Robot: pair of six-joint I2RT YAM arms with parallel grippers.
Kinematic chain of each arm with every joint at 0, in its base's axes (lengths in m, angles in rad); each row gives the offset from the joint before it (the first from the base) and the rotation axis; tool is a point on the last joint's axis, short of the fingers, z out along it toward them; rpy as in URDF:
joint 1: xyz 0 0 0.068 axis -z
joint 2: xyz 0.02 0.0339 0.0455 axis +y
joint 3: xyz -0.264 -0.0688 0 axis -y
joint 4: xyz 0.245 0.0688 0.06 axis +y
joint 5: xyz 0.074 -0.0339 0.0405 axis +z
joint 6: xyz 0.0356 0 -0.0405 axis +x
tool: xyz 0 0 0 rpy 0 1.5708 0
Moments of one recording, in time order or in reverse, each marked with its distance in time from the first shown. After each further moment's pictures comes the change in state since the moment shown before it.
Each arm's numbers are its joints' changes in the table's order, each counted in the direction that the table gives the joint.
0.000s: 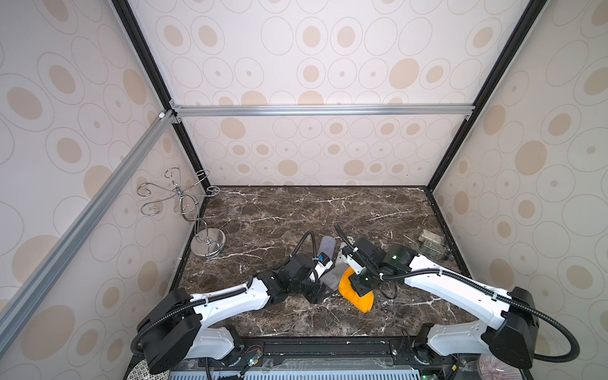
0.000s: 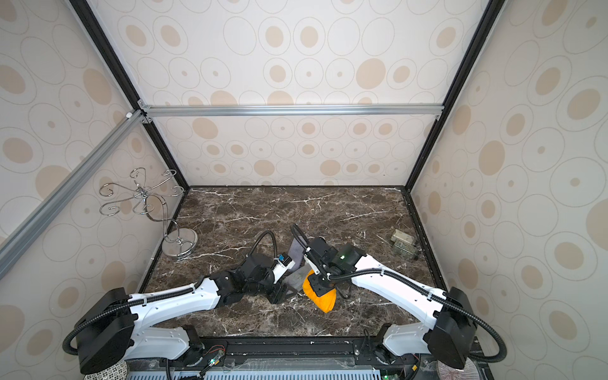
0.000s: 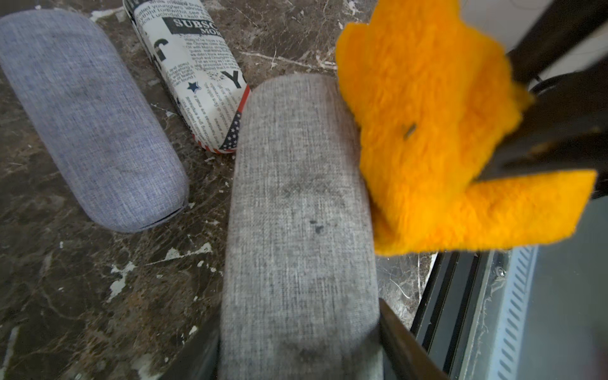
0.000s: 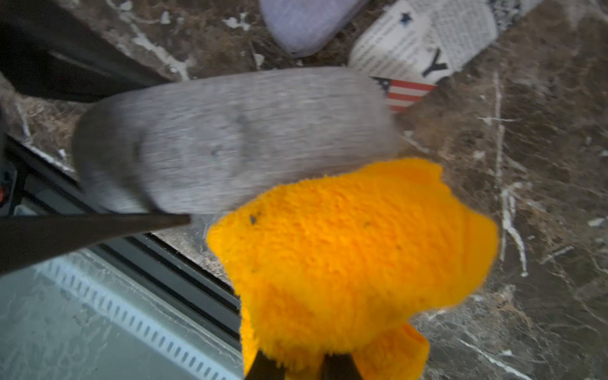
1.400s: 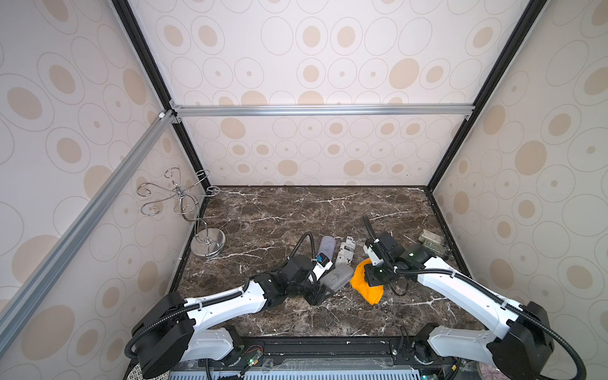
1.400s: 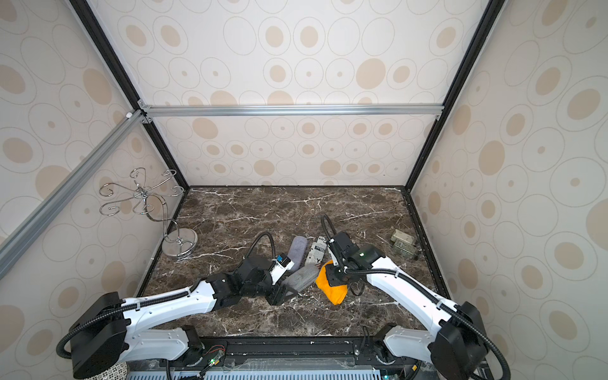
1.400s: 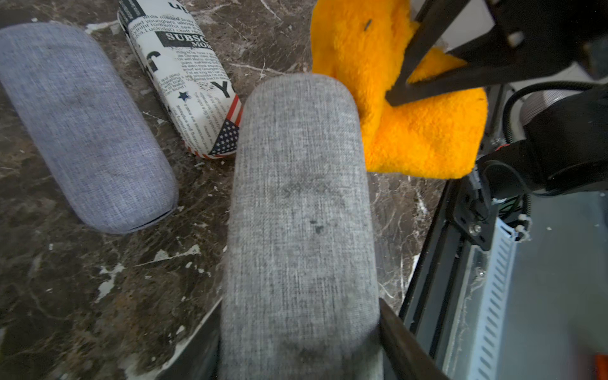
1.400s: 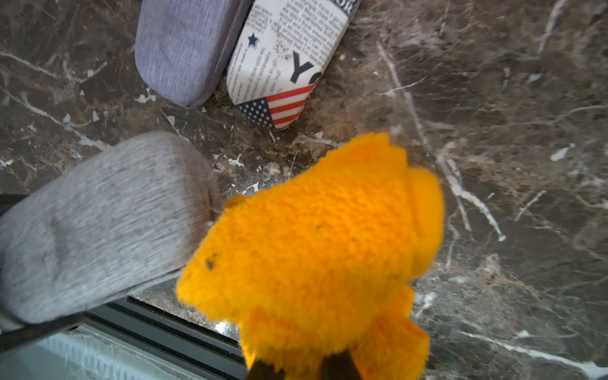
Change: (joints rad) left arm -0.005 -0.063 -0.046 -0.045 -0.040 -0.064; right arm 0.287 -0.151 -0.169 -0.095 0.022 0.099
